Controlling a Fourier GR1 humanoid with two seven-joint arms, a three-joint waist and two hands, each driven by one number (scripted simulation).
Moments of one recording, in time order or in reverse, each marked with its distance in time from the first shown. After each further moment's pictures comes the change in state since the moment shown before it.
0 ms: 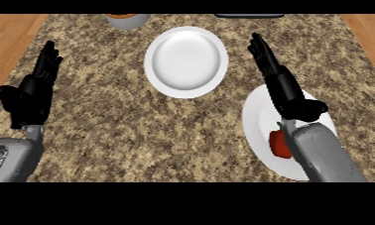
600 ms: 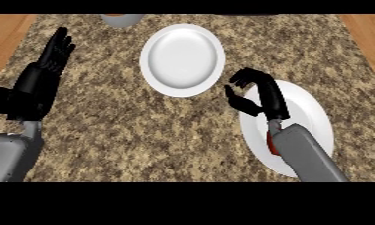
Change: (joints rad) left arm -0.036 0.014 -0.025 -0.151 0.034 -0.126 0.047; right arm -0.038 0.018 0.108 0.219 0.352 -0.275 0.239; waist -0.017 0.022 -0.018
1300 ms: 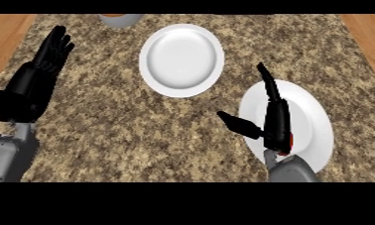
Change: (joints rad) left arm 0.013 -0.009 0.037 -0.051 0.011 -0.055 0.045; right arm 0.232 0.081 0.009 -0.297 0.198 -0.351 0.077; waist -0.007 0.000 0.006
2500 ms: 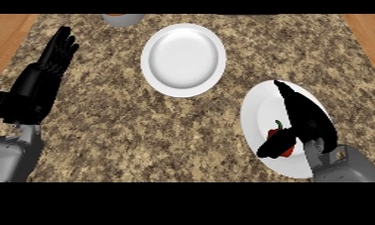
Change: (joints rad) left arm 0.005 -0.035 0.000 -0.035 -0.041 -0.003 0.029; right arm -0.115 -0.324 0.056 -0.285 -0.003 0.831 1.030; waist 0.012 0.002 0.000
